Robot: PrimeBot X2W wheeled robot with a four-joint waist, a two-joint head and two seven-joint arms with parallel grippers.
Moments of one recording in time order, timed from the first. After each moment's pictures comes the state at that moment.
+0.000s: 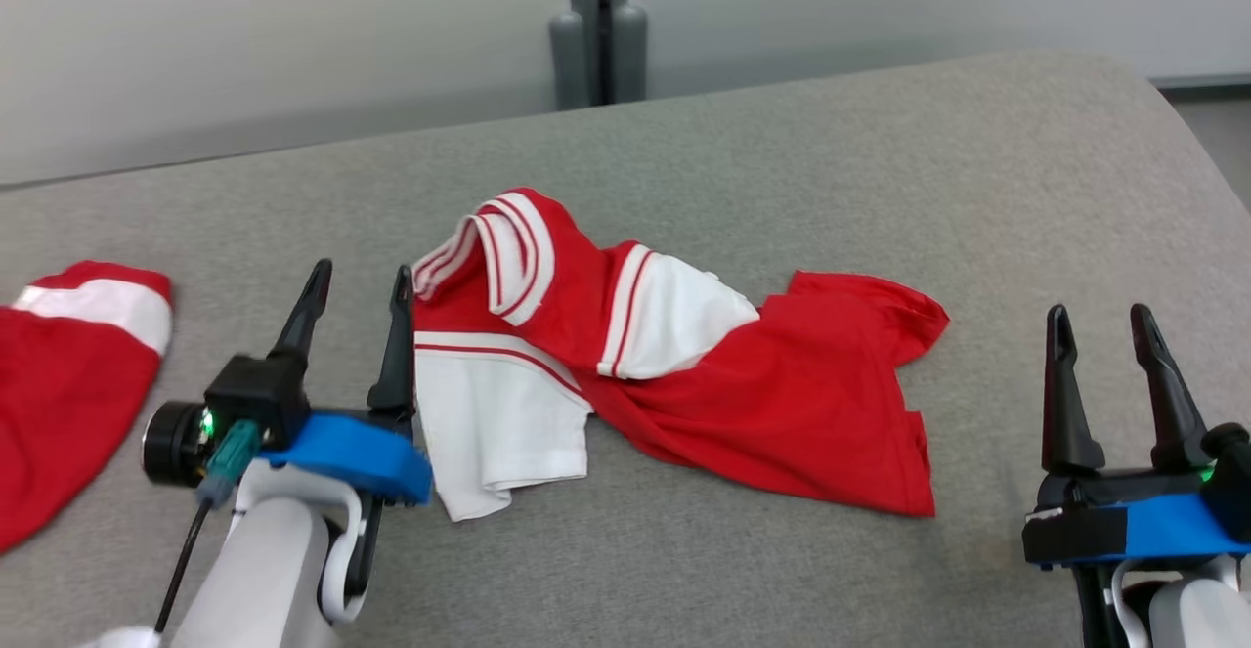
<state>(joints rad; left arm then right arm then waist) -0.39 0.21 -0.31 0.46 -0.34 -0.01 -0.26 -0.13 -0.05 -0.14 0.09 0.12 0.13 -0.26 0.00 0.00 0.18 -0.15</state>
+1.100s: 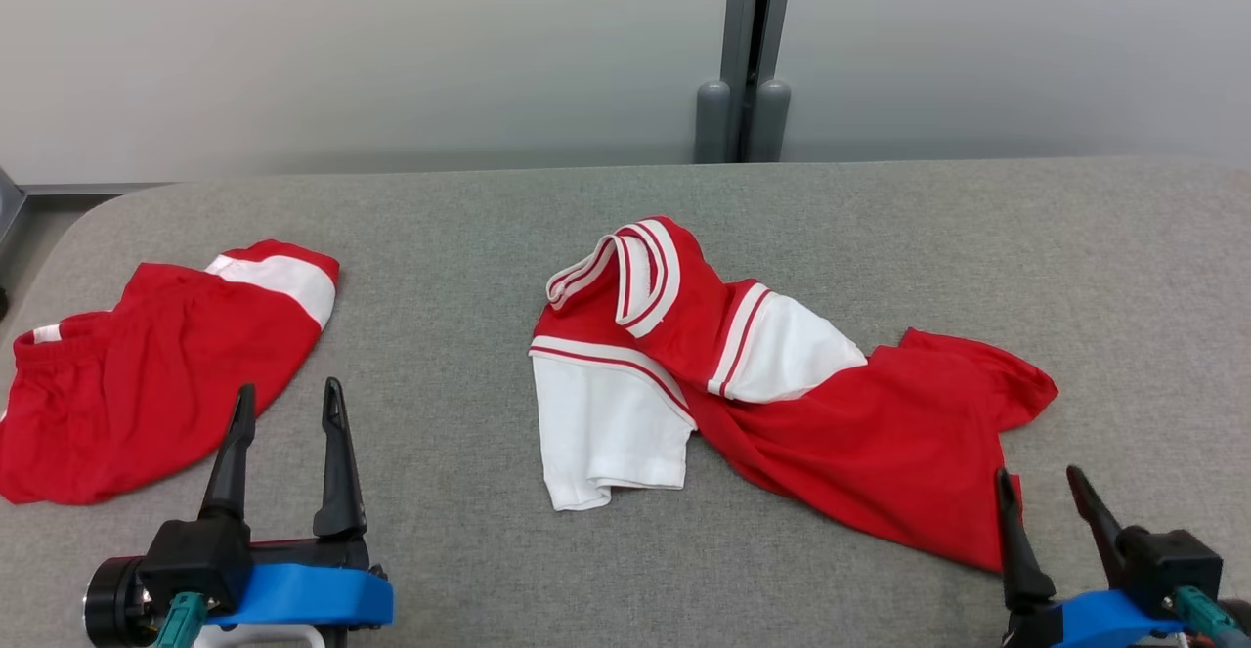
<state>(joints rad) -0.01 0.08 -0.02 0.13 -0.14 -0.04 -0.26 -0.01 -0.05 -0.13 0.27 0.06 0.13 -0.20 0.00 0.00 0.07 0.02</state>
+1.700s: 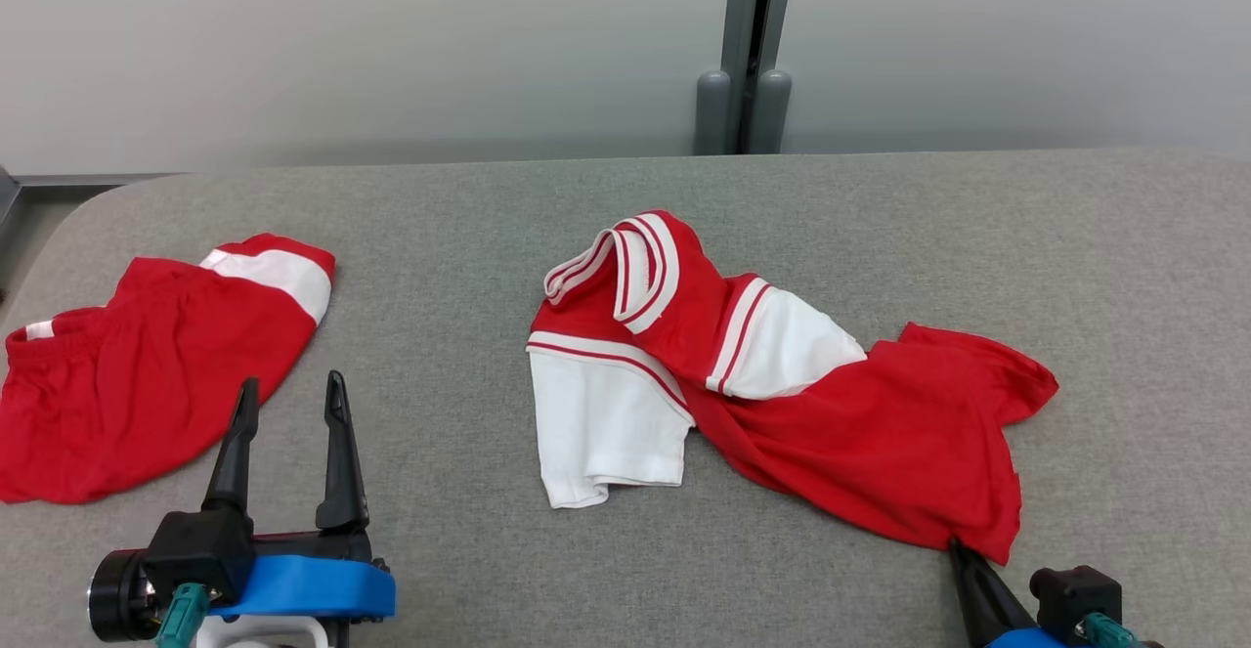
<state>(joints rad) -0.04 0.06 0.01 0.15 -0.11 -0.07 -0.26 -0.05 -0.05 -0.02 0.56 0.08 0.13 -0.23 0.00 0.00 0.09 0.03</state>
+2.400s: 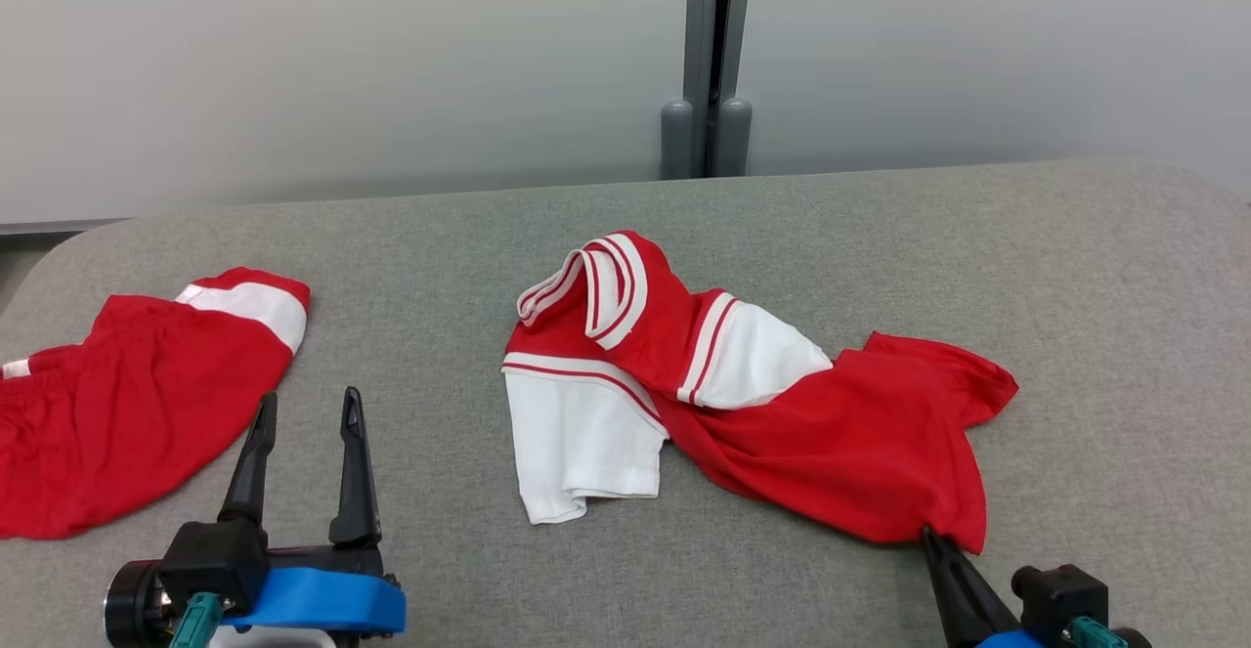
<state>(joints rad) -0.02 0.05 0.00 0.16 -0.11 -0.08 -0.26 -0.01 -0.05 0.05 0.46 0.11 0.13 -0.24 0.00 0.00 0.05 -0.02</state>
